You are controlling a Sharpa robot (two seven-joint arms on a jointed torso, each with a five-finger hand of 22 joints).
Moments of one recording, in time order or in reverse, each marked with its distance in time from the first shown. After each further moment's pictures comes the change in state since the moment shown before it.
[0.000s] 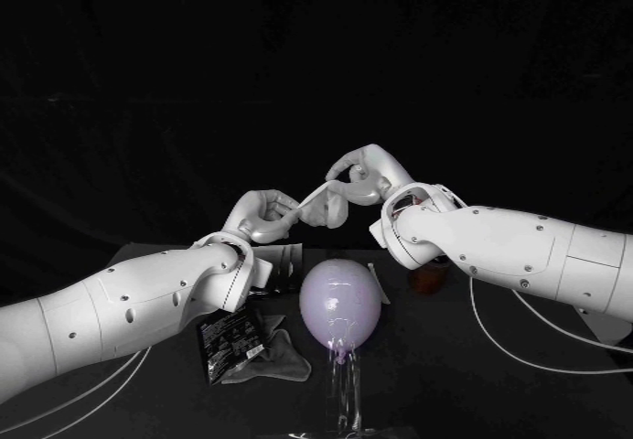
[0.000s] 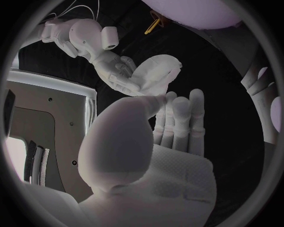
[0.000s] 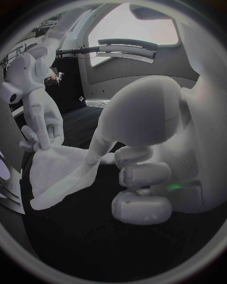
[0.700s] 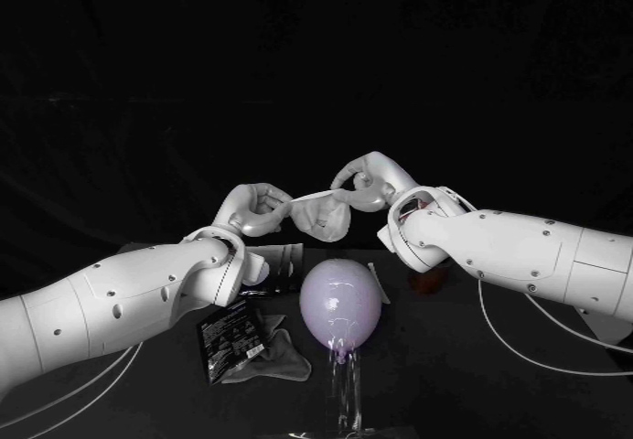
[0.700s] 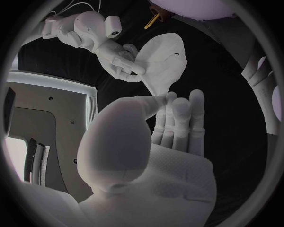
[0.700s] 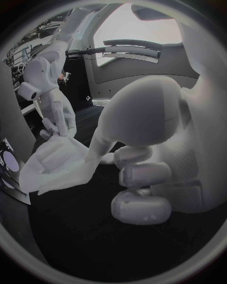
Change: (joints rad) left arm 0.015 -0.031 0.009 0.014 0.006 0.000 0.005; left_hand -0.039 -0.008 0.046 -0.036 0.004 -0.007 -0.004 0.006 0.000 -0.005 0.002 0.015 0.012 0.007 0.000 0.012 0.007 -0.001 -0.004 -0.004 0.018 0.012; right arm -0.005 -0.021 -0.009 -0.005 -0.055 0.062 -0.016; right_hand 0.000 0.000 0.003 -0.003 0.000 -0.003 0.003 0.000 -0.004 0.000 0.000 -0.014 0.001 0.000 0.000 -0.007 -0.001 0.000 -0.001 -0.001 -0.005 0.001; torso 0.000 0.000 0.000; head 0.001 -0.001
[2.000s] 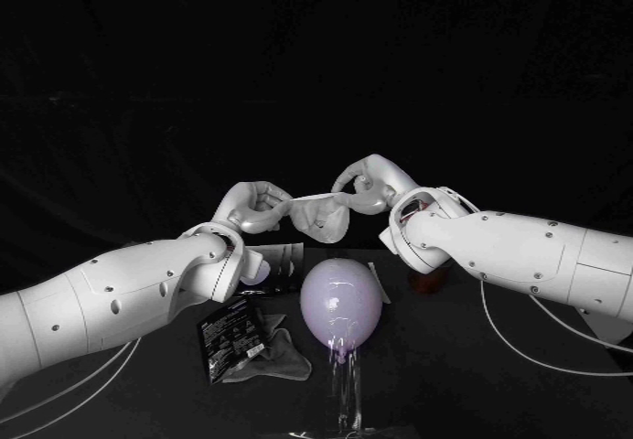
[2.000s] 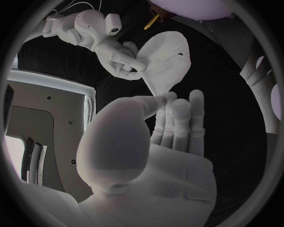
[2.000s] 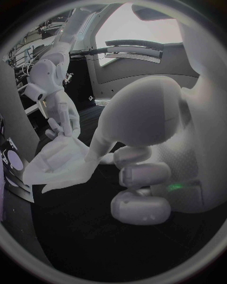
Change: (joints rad) left arm 0.010 -0.001 0.001 -0.007 -0.005 0.032 -0.031; left_hand -0.020 -0.012 0.014 -0.014 0.000 -0.005 -0.005 0.017 0.000 -0.004 -0.003 0.010 0.003 0.012 -0.002 0.009 0.014 0.005 0.000 0.000 0.012 0.006; right arm -0.001 -0.006 -0.001 0.008 -0.024 0.026 -0.016; right_hand 0.000 0.000 0.003 -0.003 0.000 -0.013 0.009 0.001 -0.003 -0.011 0.010 -0.010 0.000 0.000 0.000 -0.007 0.000 0.000 -0.002 0.002 -0.009 0.000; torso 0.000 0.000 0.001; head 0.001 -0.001
